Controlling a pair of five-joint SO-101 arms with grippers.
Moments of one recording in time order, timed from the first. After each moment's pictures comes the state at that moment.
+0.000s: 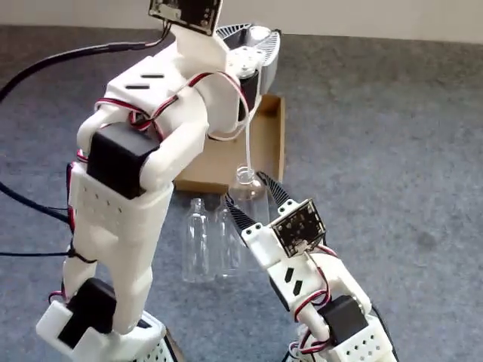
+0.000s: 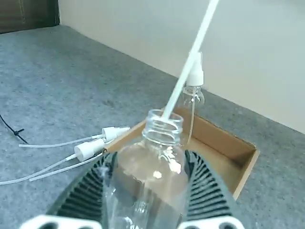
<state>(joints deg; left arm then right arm) 25.2 -8.7 -40.7 72.1 10.3 -34.3 -94.9 80.8 30.8 10.6</state>
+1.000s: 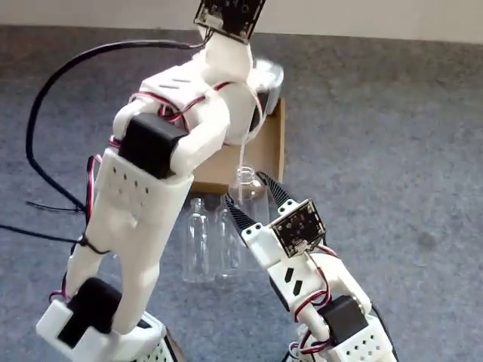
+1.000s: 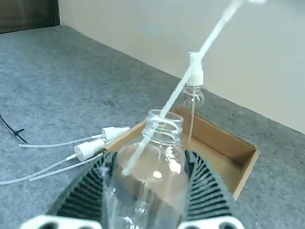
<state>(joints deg) 25.5 -8.6 -29.8 72.7 8.0 -34.3 -94.9 80.8 30.8 10.6</state>
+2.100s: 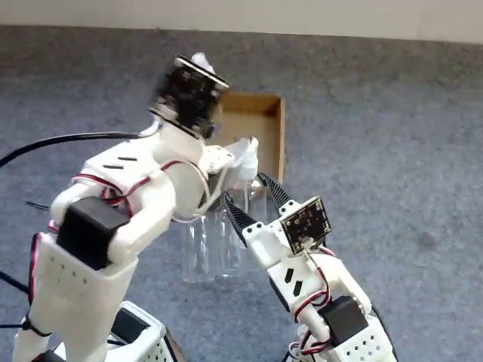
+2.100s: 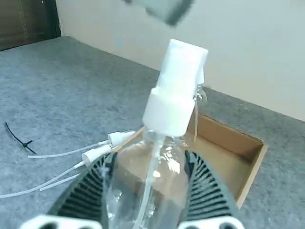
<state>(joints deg) 24.7 -40.2 4.2 75.3 1.7 -34.5 -95.2 80.8 30.9 5.8</state>
